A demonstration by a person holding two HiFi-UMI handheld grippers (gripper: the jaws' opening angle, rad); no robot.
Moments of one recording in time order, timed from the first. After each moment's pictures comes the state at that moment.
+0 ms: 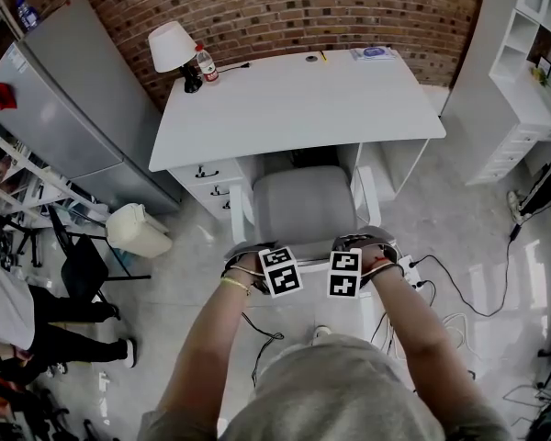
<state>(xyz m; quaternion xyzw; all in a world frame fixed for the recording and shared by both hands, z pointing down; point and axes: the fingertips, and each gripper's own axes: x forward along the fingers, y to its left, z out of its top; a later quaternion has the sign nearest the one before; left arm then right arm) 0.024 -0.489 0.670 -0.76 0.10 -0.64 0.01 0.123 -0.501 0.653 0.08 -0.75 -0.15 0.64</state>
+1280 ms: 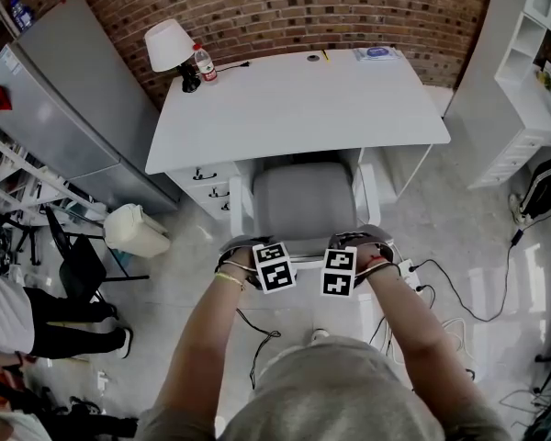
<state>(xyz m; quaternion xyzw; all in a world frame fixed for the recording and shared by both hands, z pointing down) 0.017 -0.530 0.670 -0.76 0.09 -0.64 0.02 0.116 -0.537 0.654 0.08 -0.75 -0.15 0.64</state>
